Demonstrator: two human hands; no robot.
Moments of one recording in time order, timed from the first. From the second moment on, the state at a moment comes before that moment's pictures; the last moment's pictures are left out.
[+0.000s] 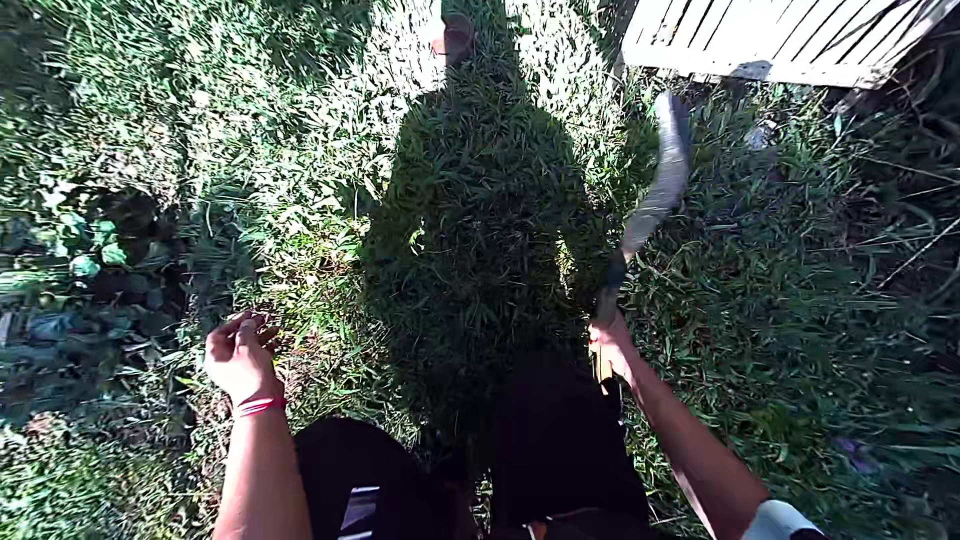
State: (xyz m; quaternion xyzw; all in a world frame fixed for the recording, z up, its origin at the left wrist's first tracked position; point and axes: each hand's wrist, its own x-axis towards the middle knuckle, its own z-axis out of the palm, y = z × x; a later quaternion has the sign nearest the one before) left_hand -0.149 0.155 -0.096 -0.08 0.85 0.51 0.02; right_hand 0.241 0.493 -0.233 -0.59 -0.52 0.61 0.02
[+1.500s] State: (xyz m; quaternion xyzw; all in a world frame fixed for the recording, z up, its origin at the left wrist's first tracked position) left_hand -0.126 0.199 -0.022 0.23 0.91 0.28 0.20; right_hand 0.174 0.601 -0.182 -0.63 -0.44 0.61 0.18
